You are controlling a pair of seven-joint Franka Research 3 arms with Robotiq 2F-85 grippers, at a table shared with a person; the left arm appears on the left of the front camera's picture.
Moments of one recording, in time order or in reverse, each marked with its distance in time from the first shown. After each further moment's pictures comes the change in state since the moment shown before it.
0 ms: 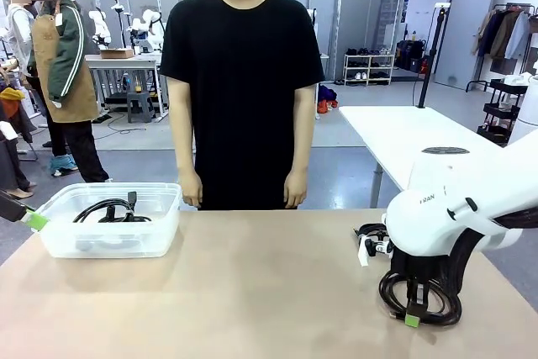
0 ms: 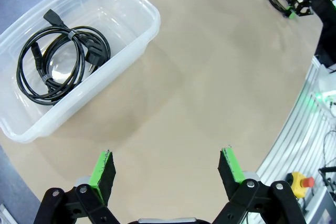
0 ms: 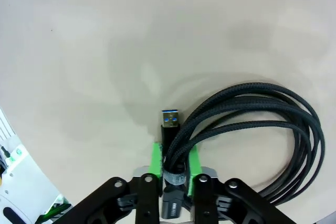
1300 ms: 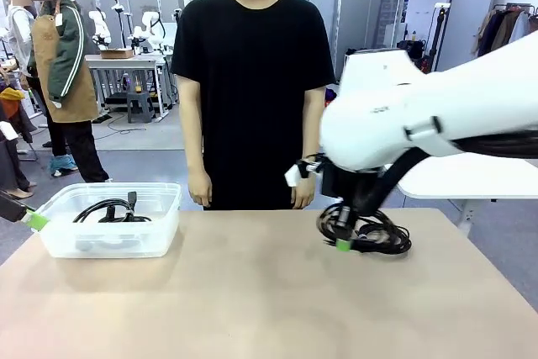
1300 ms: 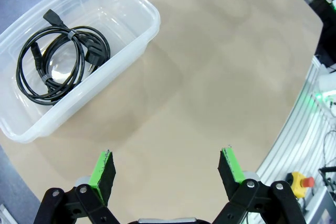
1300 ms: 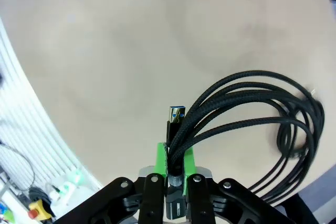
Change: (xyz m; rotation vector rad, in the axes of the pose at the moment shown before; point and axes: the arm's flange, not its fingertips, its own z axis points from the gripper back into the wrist) left arm 0.000 0.000 0.000 0.000 0.001 -0.001; right arm 0.149 0.052 0.152 -0.098 -0.078 -0.093
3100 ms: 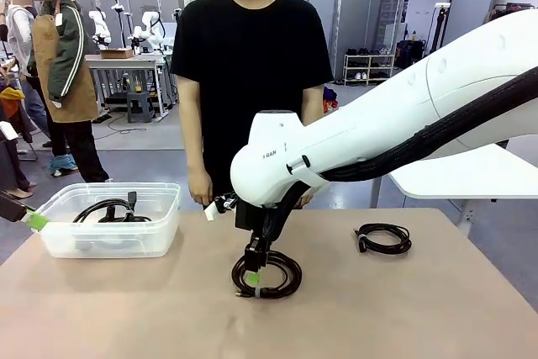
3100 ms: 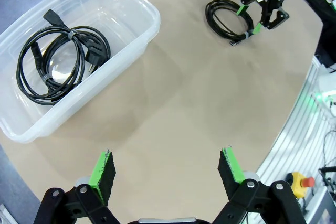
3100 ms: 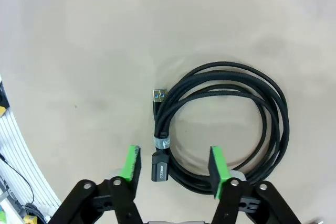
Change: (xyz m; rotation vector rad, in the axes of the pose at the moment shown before) left arm 0.000 0.000 0.000 0.000 0.001 0.000; right arm 0.135 0.019 -0.107 0.159 -0.043 0.171
